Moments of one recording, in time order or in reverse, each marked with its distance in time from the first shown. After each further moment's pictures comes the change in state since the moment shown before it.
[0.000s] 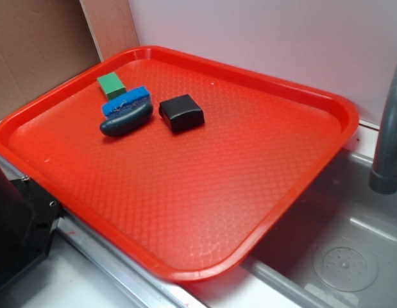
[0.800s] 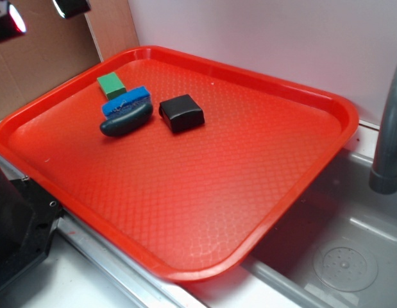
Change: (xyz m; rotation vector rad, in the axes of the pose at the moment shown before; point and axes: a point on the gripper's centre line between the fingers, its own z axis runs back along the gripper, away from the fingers) arm 0.065 0.072 -0.083 0.045 -0.153 0.847
